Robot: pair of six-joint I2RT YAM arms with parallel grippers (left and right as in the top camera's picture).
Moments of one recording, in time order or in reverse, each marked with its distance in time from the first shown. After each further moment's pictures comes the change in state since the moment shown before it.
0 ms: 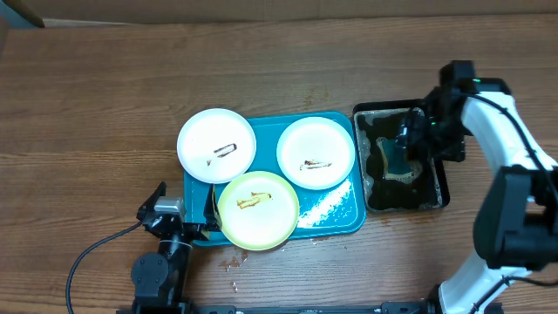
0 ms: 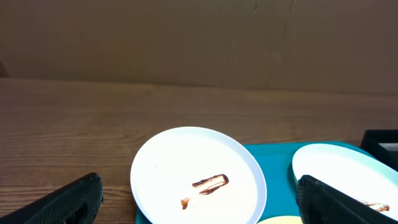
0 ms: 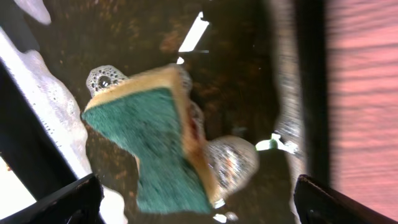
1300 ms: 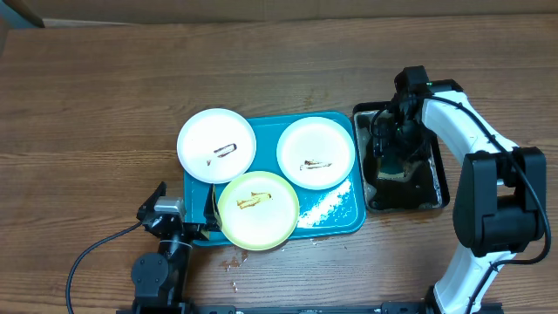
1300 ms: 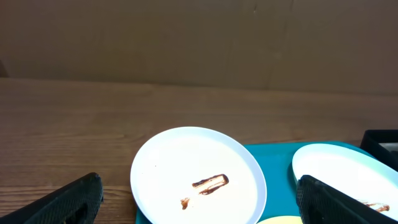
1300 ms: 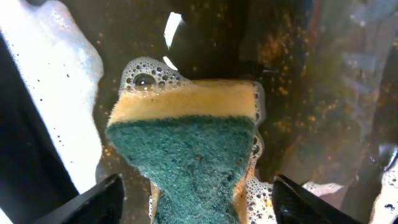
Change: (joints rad) left arm 0.000 0.000 0.000 0.000 0.000 0.000; right arm 0.137 0.077 -0.002 0.054 0.055 -0.003
